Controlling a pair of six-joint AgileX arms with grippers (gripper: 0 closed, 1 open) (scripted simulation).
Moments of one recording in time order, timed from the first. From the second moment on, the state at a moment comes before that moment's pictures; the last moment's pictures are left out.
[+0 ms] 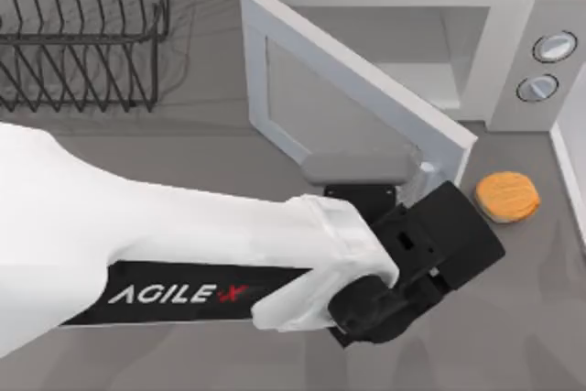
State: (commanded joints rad) left arm -1.11 1.89 1.15 -0.38 -0.67 -0.93; right arm 0.00 0.00 0.00 0.00 0.00 0.00
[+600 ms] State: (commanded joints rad) left arm -1.20 2.15 1.56 -0.59 -0.70 -1.03; right arm 0.00 0.00 0.00 0.00 0.00 0.00
